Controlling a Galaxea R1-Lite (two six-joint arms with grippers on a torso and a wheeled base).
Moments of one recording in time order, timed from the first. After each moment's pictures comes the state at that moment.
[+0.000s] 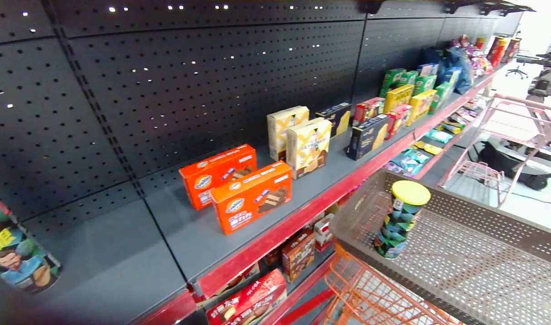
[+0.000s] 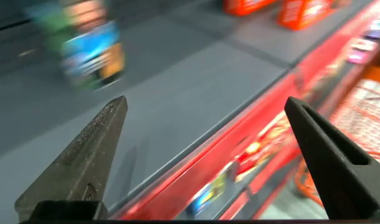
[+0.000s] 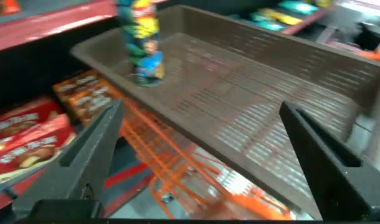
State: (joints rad) left arm -0.01 0.01 0.00 0.00 -0.02 0.01; right arm 0.00 0.00 0.00 0.00 -0.01 0.00
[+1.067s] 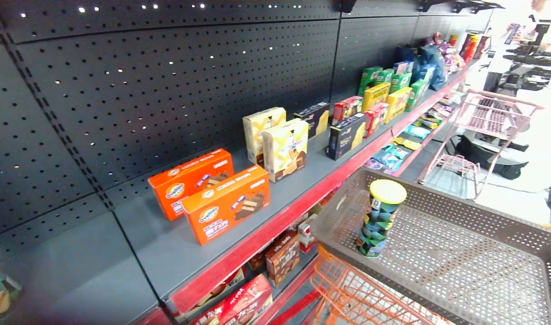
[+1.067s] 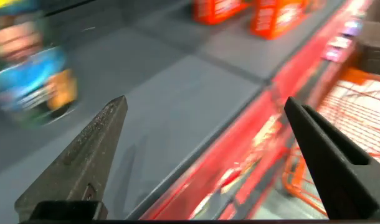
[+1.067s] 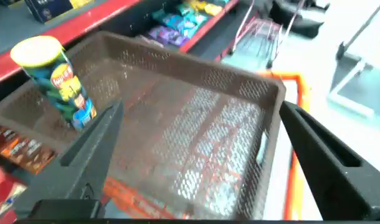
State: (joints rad) left arm -0.01 0.01 0.00 0.00 -0.02 0.01; right arm -0.09 0.49 -0.48 0.08 -0.13 0.01
